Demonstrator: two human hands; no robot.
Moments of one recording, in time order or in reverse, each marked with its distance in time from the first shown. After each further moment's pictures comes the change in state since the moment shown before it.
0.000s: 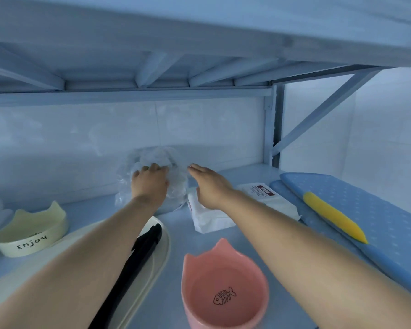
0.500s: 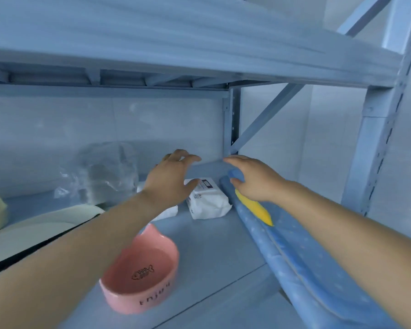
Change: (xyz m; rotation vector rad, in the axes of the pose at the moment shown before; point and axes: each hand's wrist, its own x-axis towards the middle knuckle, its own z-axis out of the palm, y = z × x) left_hand -0.058 0.167 -0.073 -0.451 0.027 0.338; right_hand -0.157 0.127 -0.116 -0.061 0.095 0.118
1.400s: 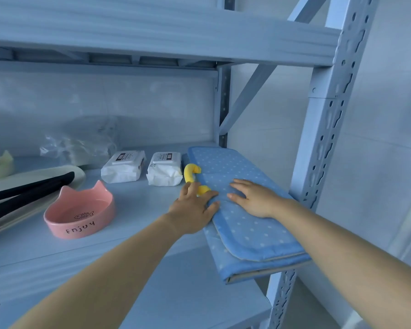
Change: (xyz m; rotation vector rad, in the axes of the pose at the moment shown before) left_hand -0.053 0.197 0.114 -0.052 -0.373 -0.296; right_hand -0.108 0.165 0.017 0.059 -0.367 0.012
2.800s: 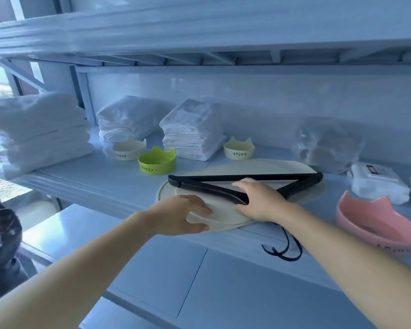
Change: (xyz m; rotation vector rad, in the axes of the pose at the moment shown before) left_hand -0.363 -0.397 -0.211 0.136 0.027 -0.361; right_hand 0.087 -0.541 0.127 0.033 -0.068 -0.680
